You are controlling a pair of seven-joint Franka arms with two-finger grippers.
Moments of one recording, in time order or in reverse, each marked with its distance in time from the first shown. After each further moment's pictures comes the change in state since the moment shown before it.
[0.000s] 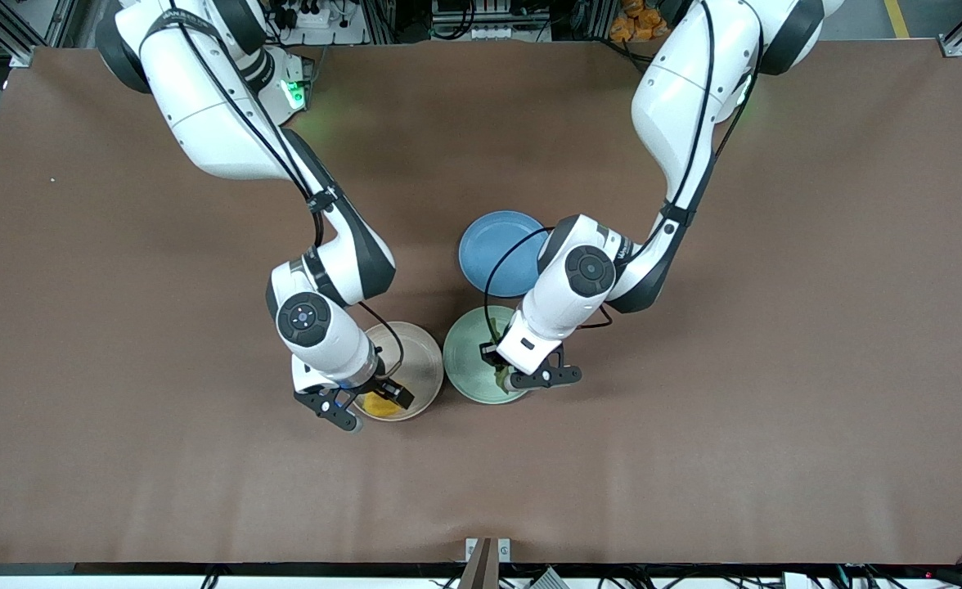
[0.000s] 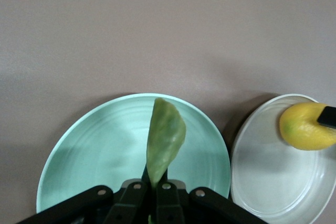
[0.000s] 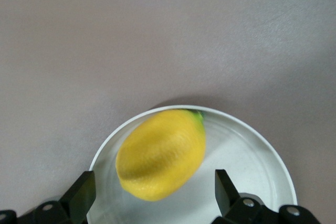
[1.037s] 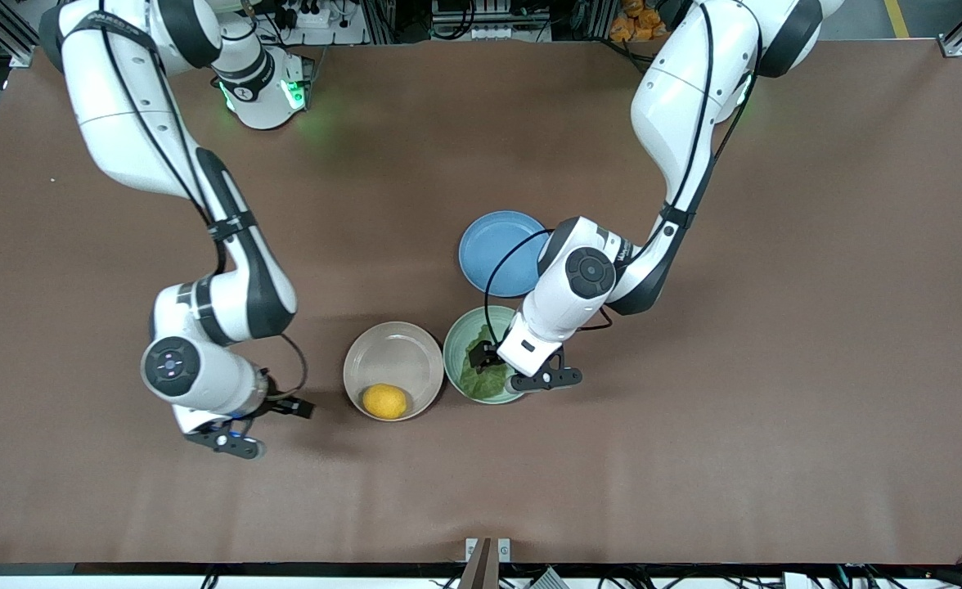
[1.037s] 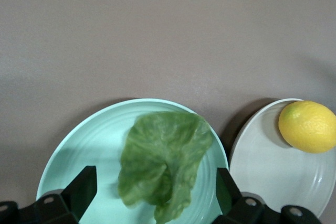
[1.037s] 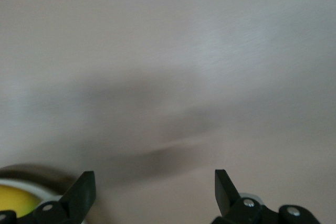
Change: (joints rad) left arm 0.000 0.008 0.003 0.013 0.000 0.004 -0.002; right arm -0.210 -0.035 -0.034 0.021 -0.033 -0.204 -0.469
